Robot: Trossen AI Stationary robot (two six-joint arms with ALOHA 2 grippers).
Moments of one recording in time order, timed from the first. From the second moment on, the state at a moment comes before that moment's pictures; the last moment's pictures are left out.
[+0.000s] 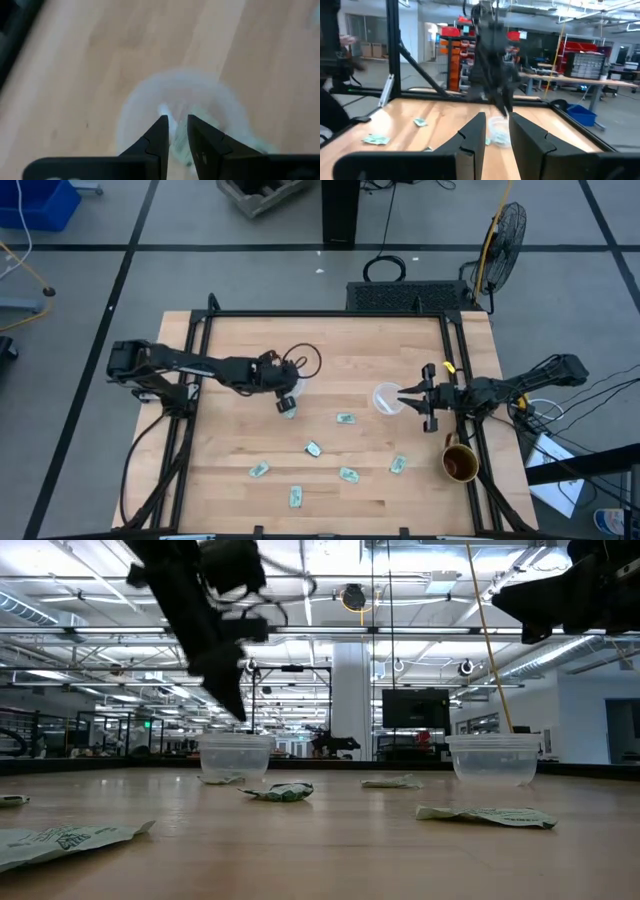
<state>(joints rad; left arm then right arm) 0.05 1.51 0.94 -0.46 -0.32 -0.19 0.28 0.32 0.02 0.42 0.32 -0.11</state>
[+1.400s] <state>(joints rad) 0.01 1.13 1.03 -0.43 -0.39 -0.14 0.33 1.23 0.78 -0.47 -0.03 0.28</state>
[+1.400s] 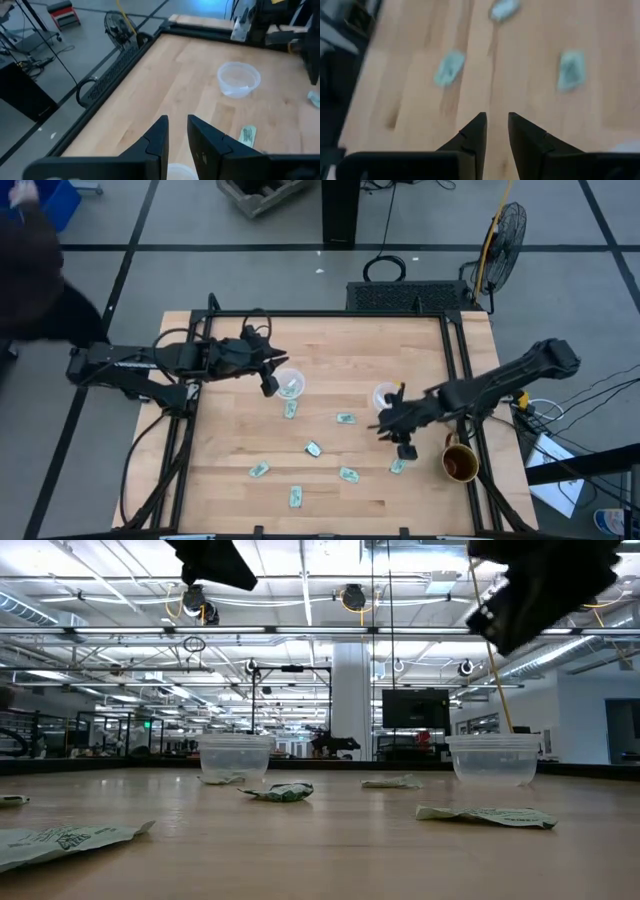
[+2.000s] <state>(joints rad) 0.01 1.13 1.03 -0.45 -0.39 -0.14 0.48 1.48 0.78 -0.57 -0.18 0.62</state>
